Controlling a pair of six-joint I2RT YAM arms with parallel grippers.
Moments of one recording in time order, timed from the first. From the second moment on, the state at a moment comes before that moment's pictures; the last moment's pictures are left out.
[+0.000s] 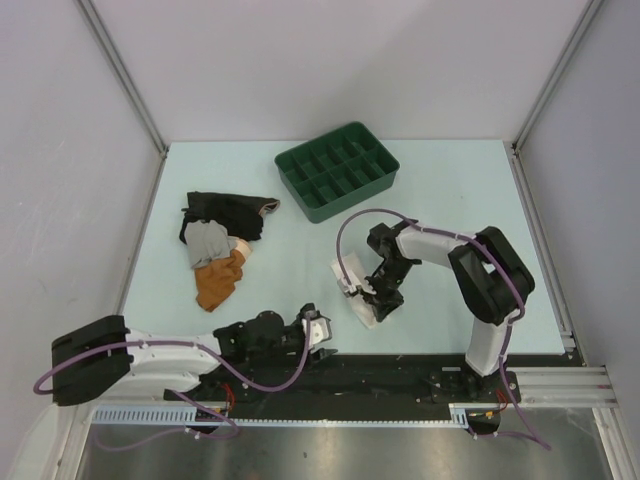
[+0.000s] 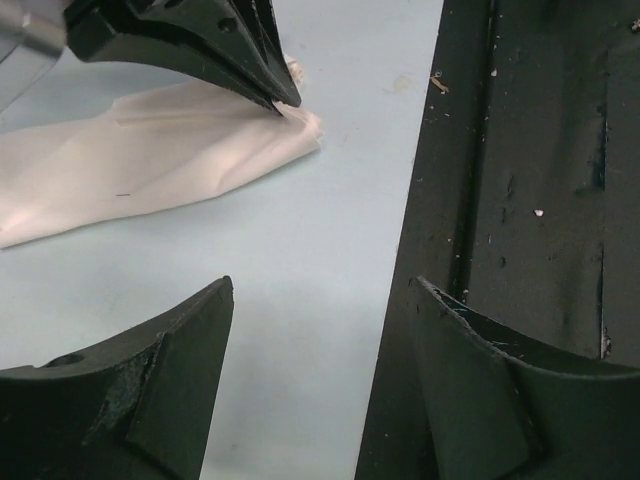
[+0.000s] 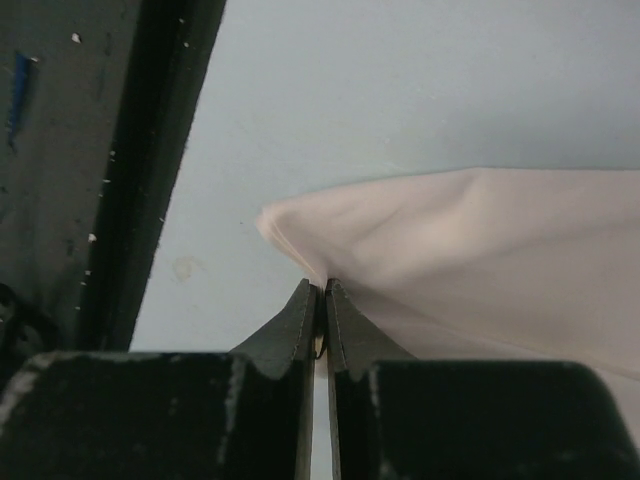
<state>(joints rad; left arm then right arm) -1.20 1.03 0.13 0.57 0.08 0.16 0.61 1.83 1.10 -1.00 -0.67 -1.37</state>
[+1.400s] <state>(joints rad) -1.23 1.71 0.53 0.74 0.09 0.25 0.47 2.14 1.29 -1.33 -0.87 -1.26</state>
